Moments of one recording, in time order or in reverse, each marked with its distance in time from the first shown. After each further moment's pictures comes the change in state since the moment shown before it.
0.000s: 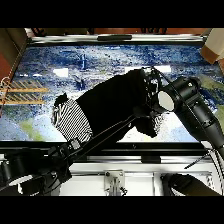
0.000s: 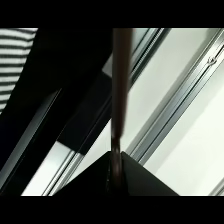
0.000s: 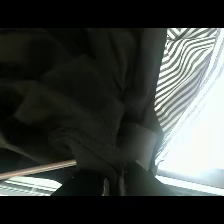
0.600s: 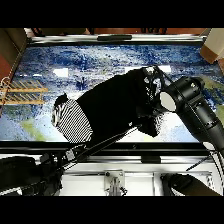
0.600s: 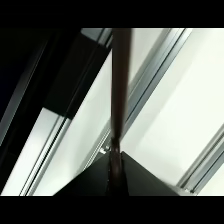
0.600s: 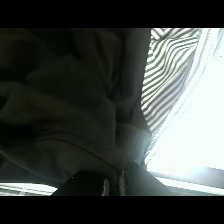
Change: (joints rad) left arm -0.113 0.101 0.008 0.013 -0.194 -0.025; right arm 0.000 0.011 0.001 -0.054 0.015 0.000
